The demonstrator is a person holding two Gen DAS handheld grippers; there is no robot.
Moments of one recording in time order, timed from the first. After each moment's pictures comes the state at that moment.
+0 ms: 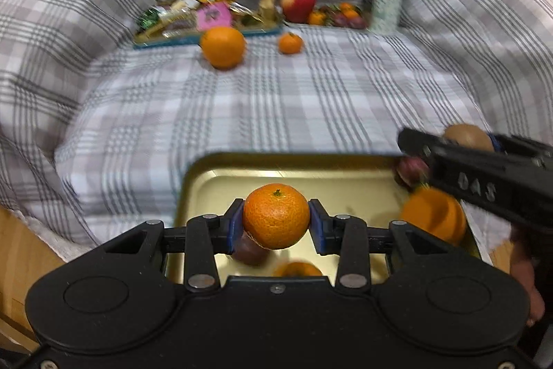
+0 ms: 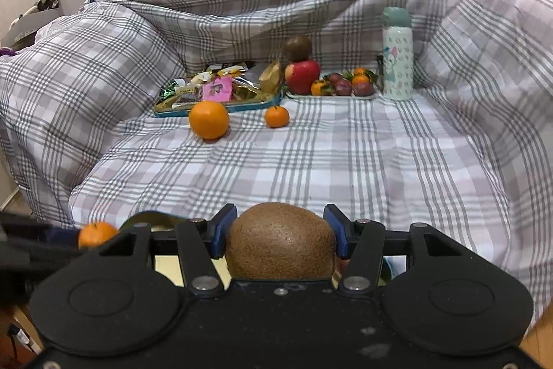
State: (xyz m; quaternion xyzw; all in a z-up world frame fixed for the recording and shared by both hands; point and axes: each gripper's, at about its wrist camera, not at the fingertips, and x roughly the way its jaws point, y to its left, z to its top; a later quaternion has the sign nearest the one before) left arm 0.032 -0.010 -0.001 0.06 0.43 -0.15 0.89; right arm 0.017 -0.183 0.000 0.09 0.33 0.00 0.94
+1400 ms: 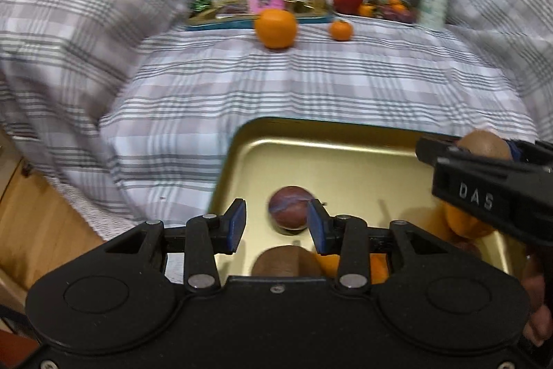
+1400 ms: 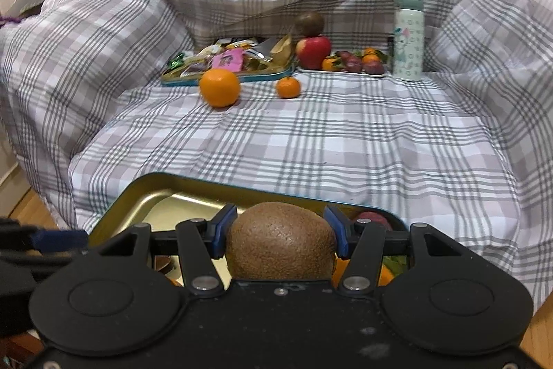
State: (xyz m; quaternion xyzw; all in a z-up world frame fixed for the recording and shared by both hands) left arm 0.017 0.009 -0.020 0.06 0.42 -0.05 0.91; right arm 0.010 -0.156 -0.021 0.05 0.36 0.01 0.93
